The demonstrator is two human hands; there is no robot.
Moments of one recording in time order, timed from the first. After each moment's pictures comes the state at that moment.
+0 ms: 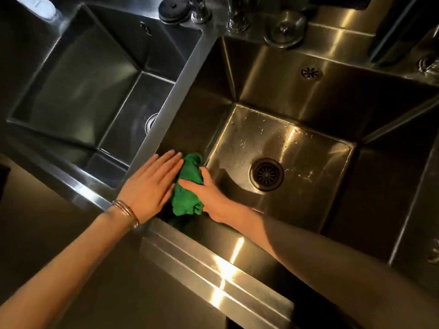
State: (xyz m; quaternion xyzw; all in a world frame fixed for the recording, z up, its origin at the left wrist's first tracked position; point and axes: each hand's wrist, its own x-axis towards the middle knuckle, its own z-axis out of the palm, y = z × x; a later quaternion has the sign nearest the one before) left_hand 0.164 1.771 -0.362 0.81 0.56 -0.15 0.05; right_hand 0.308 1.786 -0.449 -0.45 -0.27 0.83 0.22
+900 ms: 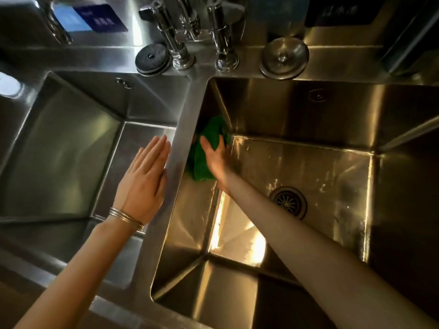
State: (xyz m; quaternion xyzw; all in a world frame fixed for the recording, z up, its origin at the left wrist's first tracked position) left_hand 0.115 1.922 -0.369 0.83 0.55 0.02 0.02; right_hand 0.254 1.974 -0.453 -0.62 -0.27 0.65 0.34
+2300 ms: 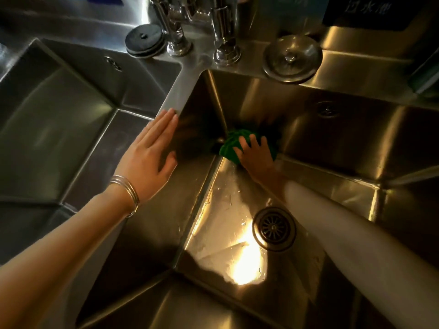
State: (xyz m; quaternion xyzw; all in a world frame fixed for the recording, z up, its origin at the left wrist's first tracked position) left_hand 0.166 1.960 -0.410 0.80 0.60 0.06 0.04; right_hand 0.379 2.033 -0.587 -0.49 -0.87 -0.01 -0.07
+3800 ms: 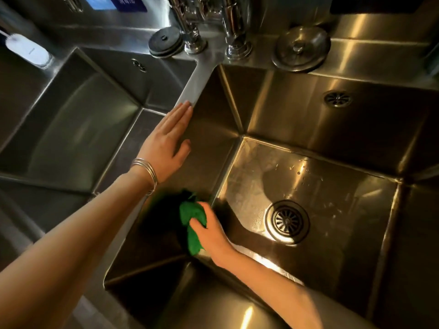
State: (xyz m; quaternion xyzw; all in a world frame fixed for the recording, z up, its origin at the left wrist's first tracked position) left_hand 0.167 1.959 -0.406 0.81 0.58 0.08 0.02; right_hand 0.261 1.835 -0.548 -0.46 -0.38 0.74 0.31
